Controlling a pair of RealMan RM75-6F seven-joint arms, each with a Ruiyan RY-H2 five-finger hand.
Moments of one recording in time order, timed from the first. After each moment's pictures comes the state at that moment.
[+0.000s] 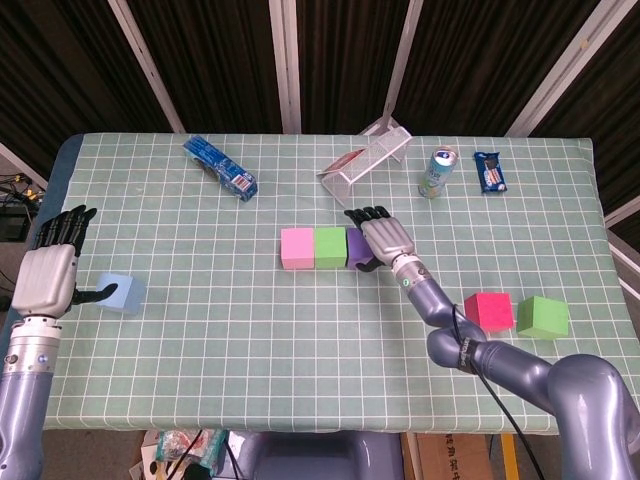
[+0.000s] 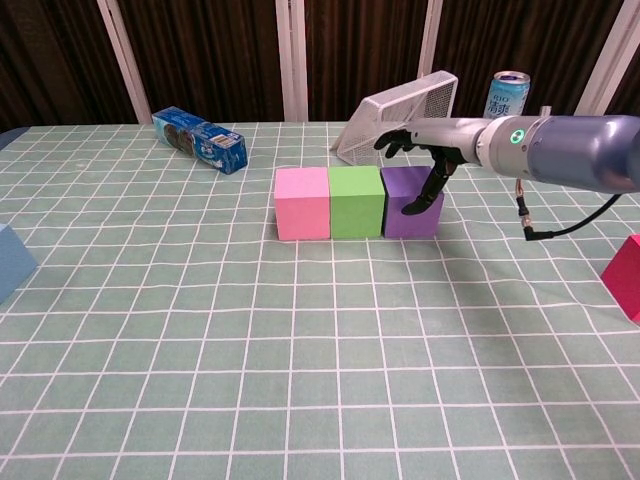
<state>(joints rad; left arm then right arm) -0.41 -1.08 -0.23 -1.97 0.99 1.37 0.39 1.01 -1.64 0.25 -1.06 -0.93 0.61 -0.12</state>
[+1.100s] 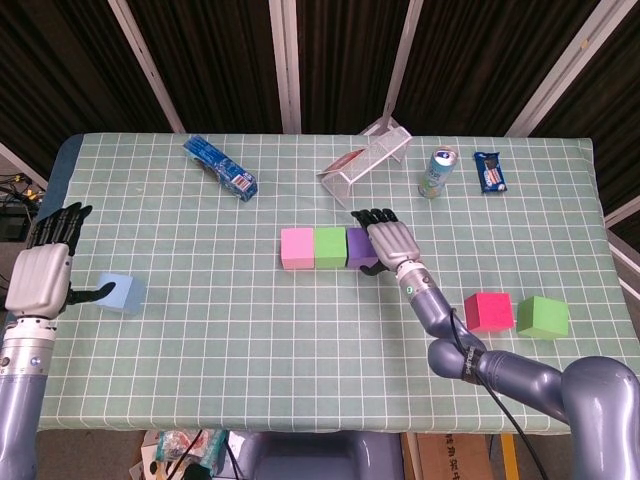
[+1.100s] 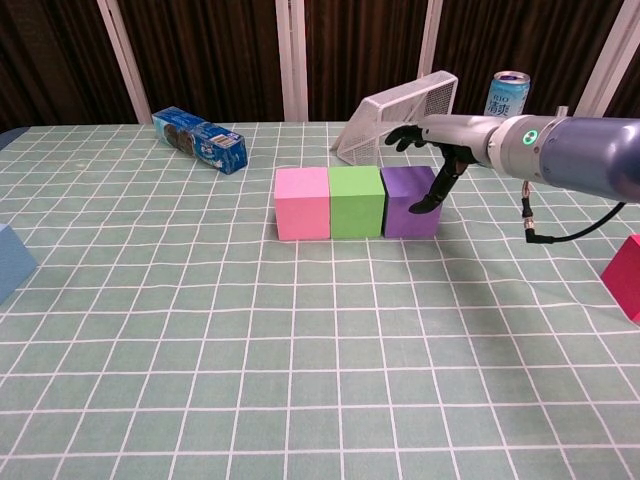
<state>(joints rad) -0.40 -1.05 -0.24 -2.00 1.01 1.37 0.35 0.99 -1.61 0.24 -1.19 -0.78 0.72 -0.26</state>
